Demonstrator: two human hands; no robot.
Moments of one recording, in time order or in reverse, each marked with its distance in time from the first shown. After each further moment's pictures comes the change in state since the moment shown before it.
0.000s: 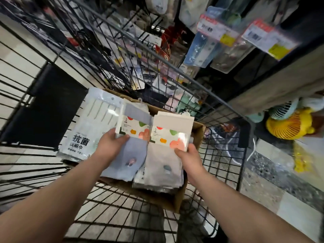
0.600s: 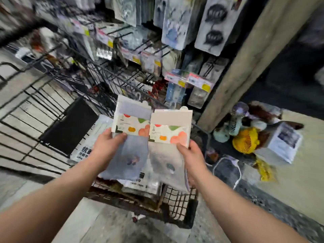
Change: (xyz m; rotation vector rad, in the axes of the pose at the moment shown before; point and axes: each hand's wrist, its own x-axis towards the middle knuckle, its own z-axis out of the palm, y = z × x) left_hand -0.172 0.058 -0.005 -0.219 0.119 0.349; right_hand -0.136 -0.038 -0.090 0.168 -0.089 -0.419
